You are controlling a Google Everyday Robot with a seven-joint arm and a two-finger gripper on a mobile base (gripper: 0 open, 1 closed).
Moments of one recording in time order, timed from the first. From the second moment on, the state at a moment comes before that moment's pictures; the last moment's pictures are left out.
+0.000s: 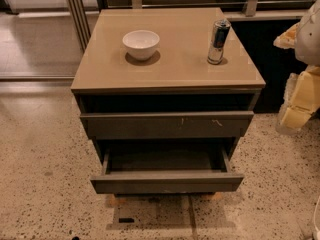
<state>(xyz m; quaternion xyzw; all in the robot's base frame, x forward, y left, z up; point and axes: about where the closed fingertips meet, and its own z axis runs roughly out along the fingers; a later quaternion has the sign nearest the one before) 0.438 -0.217 0.976 -0.60 0.78 -0.03 0.16</state>
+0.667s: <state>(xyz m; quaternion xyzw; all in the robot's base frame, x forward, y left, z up) 0.438 -0.217 0.976 -0.60 0.78 -0.03 0.16</state>
